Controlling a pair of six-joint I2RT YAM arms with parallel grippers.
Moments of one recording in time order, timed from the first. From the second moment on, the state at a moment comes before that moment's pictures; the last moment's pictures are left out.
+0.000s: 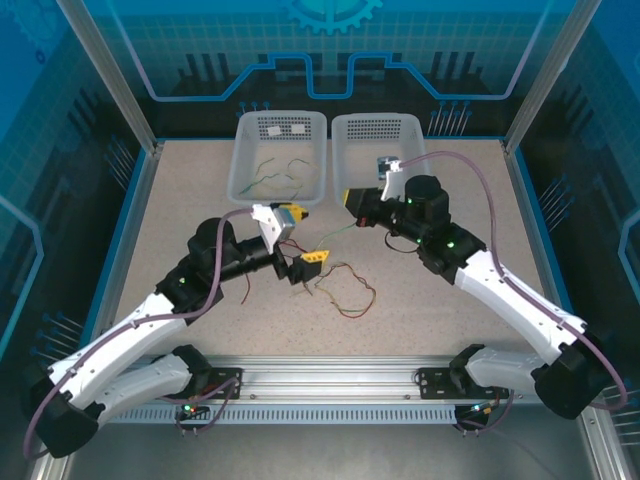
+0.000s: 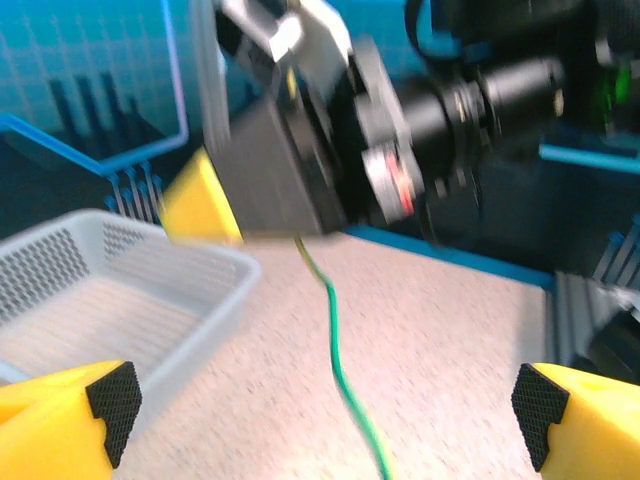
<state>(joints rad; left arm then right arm) -0.66 0.90 0.77 0.04 0.42 0.00 0.59 1.18 1.03 -0.06 -0.21 0.59</state>
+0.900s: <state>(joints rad) -0.66 0.94 0.65 0.38 0.32 -0.12 0.67 1.34 1.01 -0.03 -0.16 0.60</state>
